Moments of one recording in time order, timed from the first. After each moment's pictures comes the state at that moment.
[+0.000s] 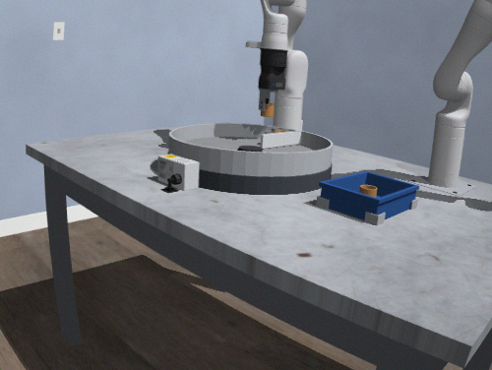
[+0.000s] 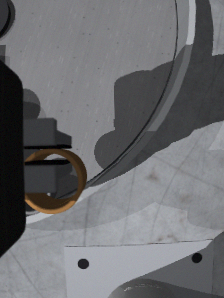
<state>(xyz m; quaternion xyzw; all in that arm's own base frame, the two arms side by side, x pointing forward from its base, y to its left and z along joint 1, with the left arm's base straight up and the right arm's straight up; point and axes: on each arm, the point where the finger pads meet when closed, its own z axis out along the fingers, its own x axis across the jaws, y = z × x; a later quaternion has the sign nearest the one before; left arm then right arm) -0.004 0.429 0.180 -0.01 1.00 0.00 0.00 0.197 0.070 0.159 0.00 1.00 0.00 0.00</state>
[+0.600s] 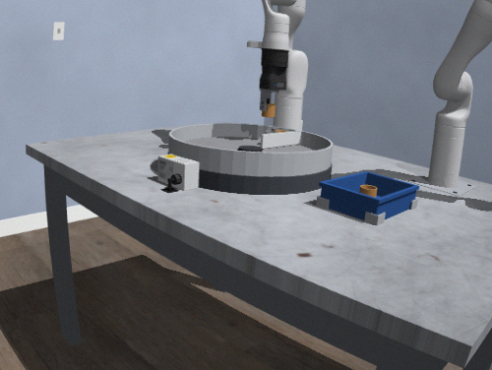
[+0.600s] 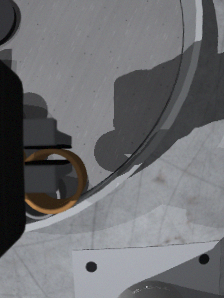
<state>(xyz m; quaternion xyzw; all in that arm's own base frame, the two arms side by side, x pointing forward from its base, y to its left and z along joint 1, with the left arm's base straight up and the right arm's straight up) -0.004 0.429 0.180 -0.01 1.00 0.00 0.00 0.200 0.078 0.159 0.01 1.00 0.00 0.00</state>
